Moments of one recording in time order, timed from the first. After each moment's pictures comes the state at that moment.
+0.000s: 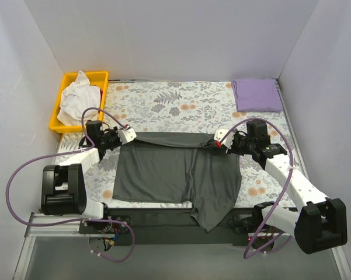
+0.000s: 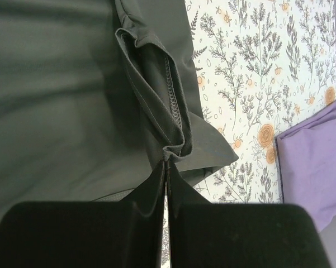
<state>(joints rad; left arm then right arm) 0.04 1.44 0.65 0.10 0.54 1.14 0.28 1.10 0.72 -0.39 -0.40 -1.05</state>
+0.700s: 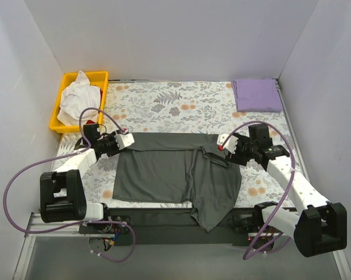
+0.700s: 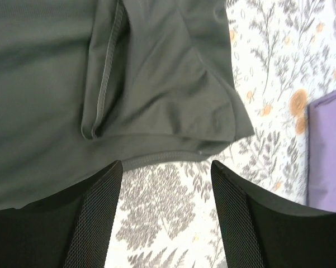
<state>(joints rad) 0.07 1.37 0.62 -0.11 0.56 1.26 0.27 1.06 0.68 -0.49 -0.33 -1.10</state>
